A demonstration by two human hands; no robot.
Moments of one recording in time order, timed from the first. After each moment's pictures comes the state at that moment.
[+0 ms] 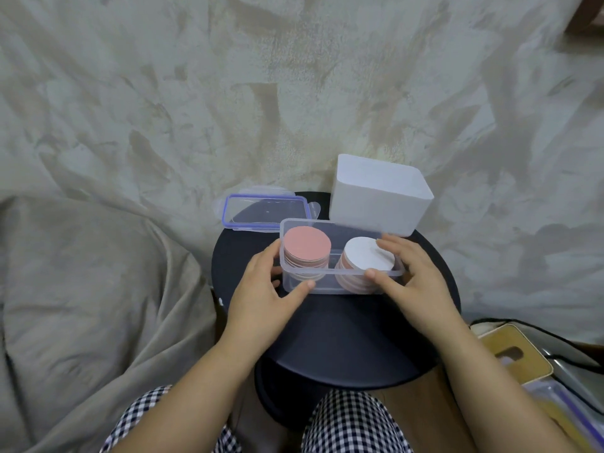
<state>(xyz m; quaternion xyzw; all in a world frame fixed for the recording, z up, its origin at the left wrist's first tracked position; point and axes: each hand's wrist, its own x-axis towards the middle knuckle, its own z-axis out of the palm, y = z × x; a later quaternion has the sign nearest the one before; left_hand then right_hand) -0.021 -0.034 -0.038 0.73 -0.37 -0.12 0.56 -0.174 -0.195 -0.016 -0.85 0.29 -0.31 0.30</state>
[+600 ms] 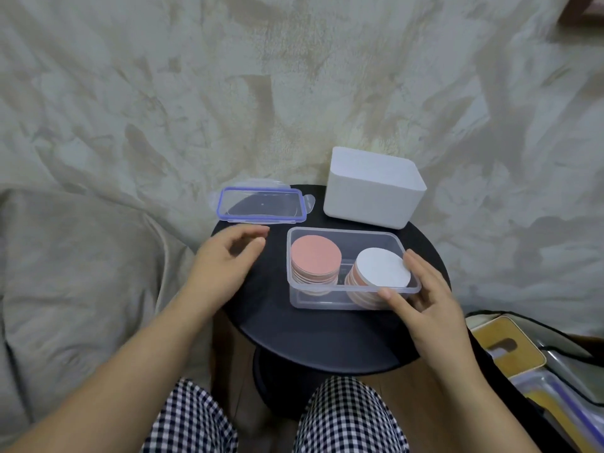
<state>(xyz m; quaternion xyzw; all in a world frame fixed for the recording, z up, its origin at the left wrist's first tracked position) 0.016 -0.021 -0.013 0.72 -0.36 -0.11 0.58 -0.211 -0.167 -0.036 -0.76 0.32 -0.38 0.42</state>
